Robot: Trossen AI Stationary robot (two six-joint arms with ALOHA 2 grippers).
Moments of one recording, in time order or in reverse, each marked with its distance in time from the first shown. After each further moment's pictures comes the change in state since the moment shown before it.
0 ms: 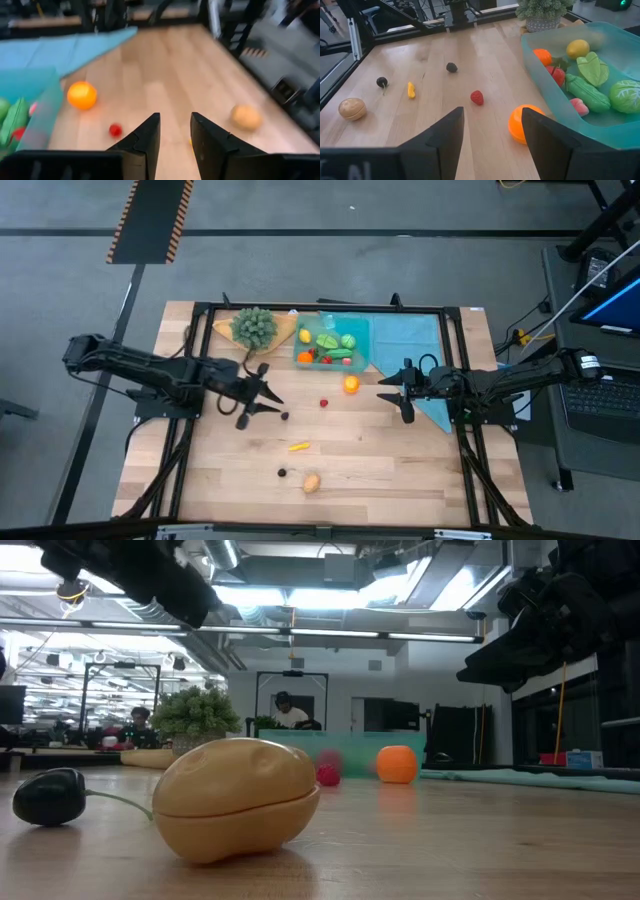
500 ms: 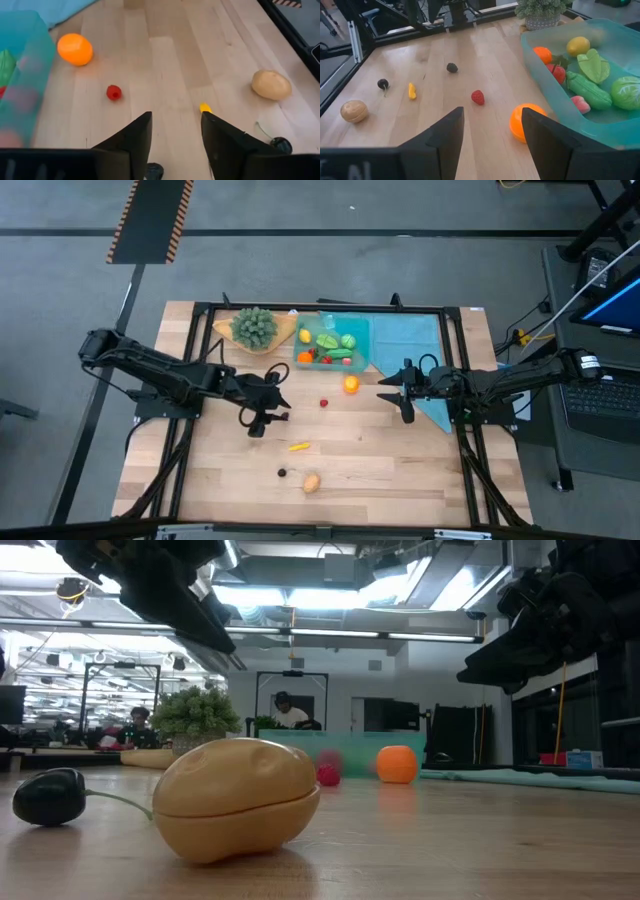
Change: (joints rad) left arm -0.073 0.240 0.158 -0.185 -0.129 -0.052; right arm 0.000 0.000 0.000 -0.002 0.000 0.023
